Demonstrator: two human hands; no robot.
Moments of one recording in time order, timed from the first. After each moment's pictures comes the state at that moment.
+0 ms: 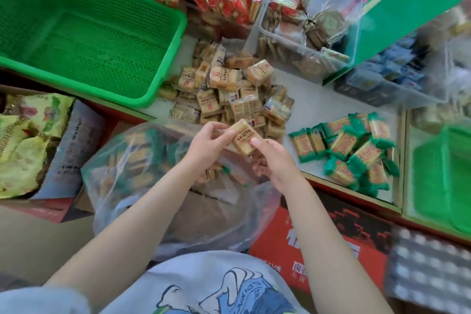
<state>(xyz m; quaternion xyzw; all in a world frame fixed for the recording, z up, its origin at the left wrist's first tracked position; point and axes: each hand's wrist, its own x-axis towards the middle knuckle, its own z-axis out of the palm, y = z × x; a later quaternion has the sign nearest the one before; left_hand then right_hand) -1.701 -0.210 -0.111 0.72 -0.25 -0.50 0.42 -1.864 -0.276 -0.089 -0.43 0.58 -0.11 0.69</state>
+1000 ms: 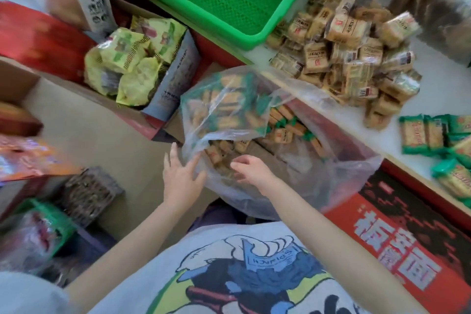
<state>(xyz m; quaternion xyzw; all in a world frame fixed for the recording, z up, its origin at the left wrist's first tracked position) -1.659 0.087 -0.201 0.92 -0.21 -0.30 0.13 -1.765 -0.091 -0.216 -0.53 0.47 0.22 0.67</state>
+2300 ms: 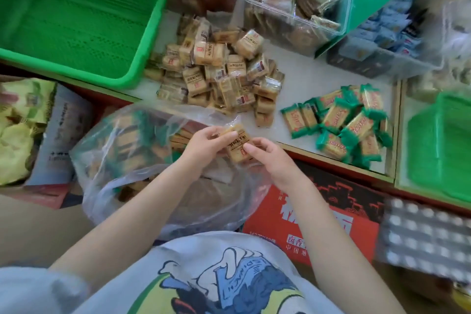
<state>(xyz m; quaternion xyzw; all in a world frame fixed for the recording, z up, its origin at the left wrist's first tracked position) -1.744 -0.181 -0.112 0.65 -0.18 -0.59 0.44 -1.918 -0.246 -0.107 -0.45 0.51 -0.08 0.73</state>
